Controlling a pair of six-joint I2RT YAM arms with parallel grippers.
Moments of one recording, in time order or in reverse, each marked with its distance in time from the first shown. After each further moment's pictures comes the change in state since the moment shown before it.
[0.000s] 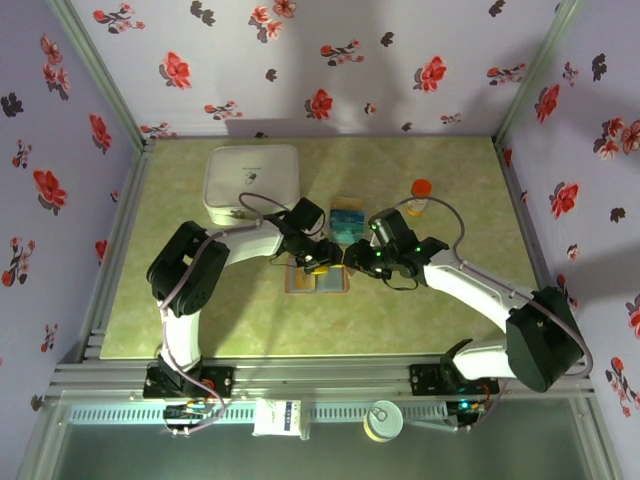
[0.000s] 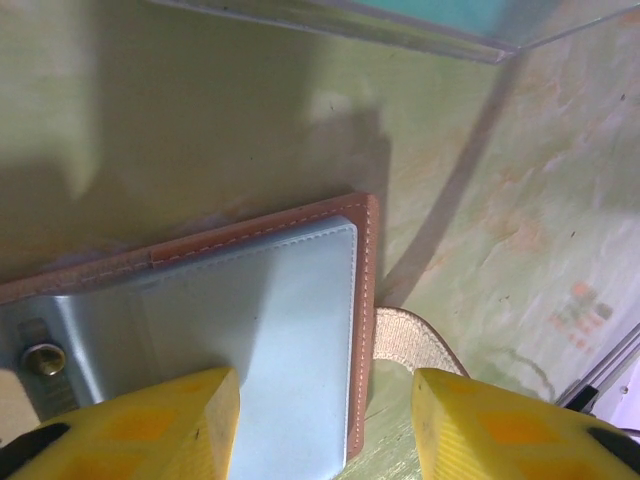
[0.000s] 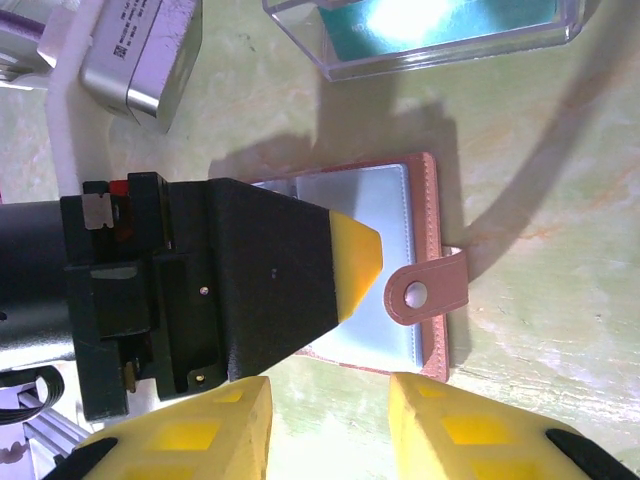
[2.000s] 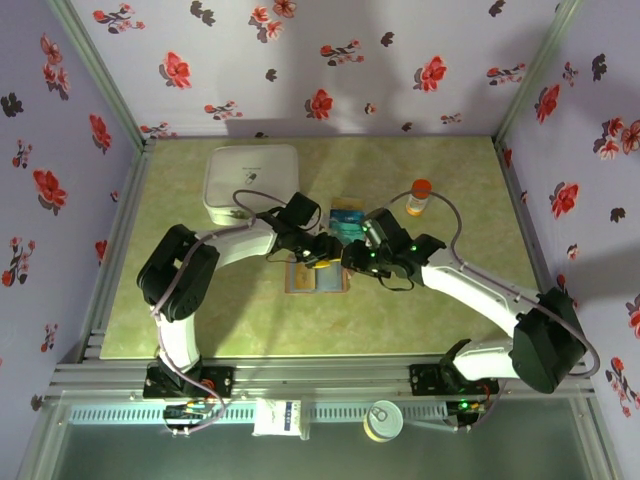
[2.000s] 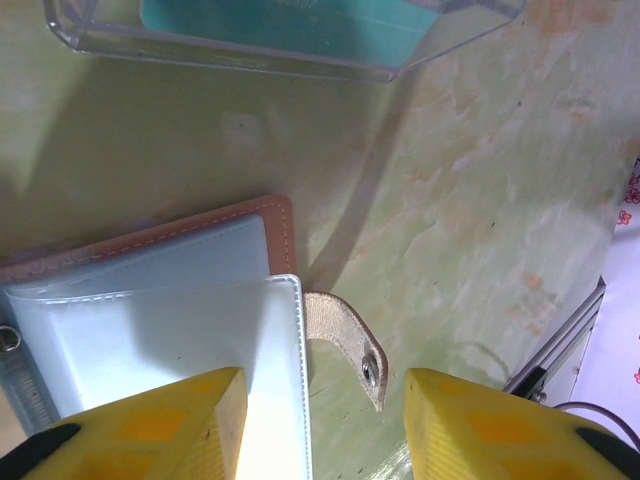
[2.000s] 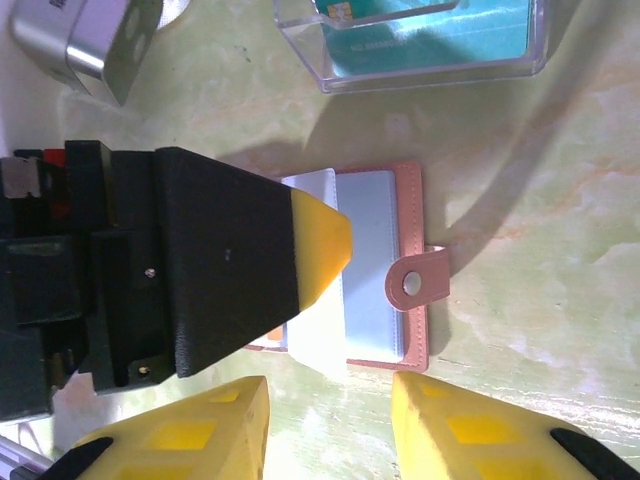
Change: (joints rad) left arm 0.019 -0.059 -0.019 0.049 0.046 0.000; right arm 0.085 -0.013 0.081 -0.131 0.154 -0.012
